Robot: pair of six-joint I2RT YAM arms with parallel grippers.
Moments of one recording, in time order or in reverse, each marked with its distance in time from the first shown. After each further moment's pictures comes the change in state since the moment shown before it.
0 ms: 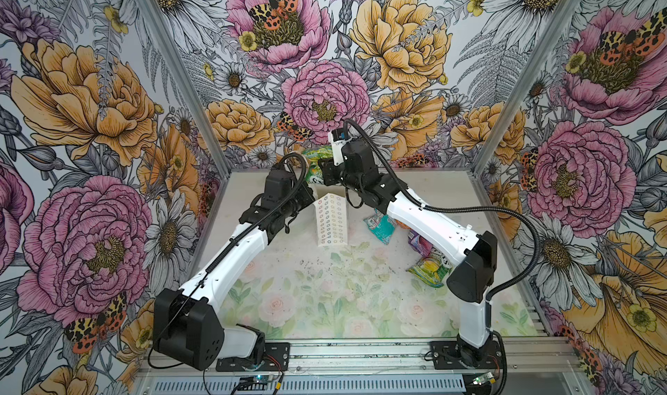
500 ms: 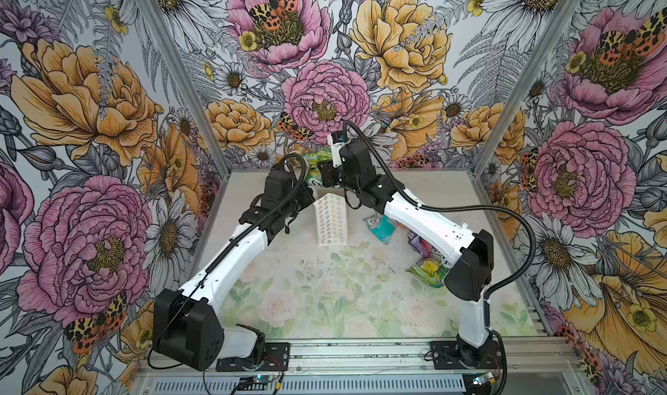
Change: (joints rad) left arm 0.001 -0.003 -0.005 0.002 0.000 0.000; right arm 0.000 0.015 -0.015 0.002 -0.001 0.031
